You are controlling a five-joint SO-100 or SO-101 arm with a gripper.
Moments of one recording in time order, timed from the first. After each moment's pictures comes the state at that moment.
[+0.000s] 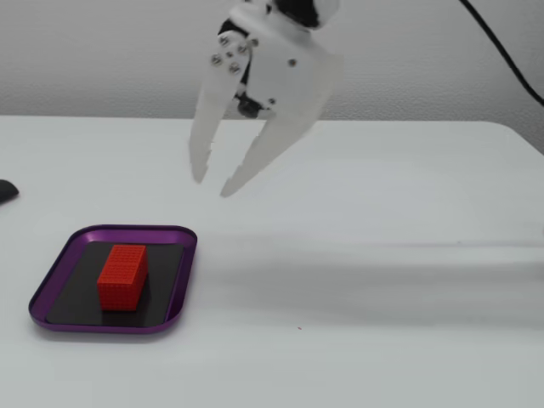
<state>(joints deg) 5.4 82.7 74.3 77.8 -9.5</state>
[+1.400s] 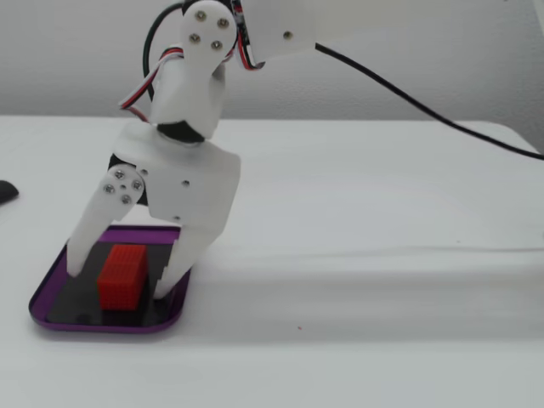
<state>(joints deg) 1.5 49.3 46.5 79.3 -9.9</state>
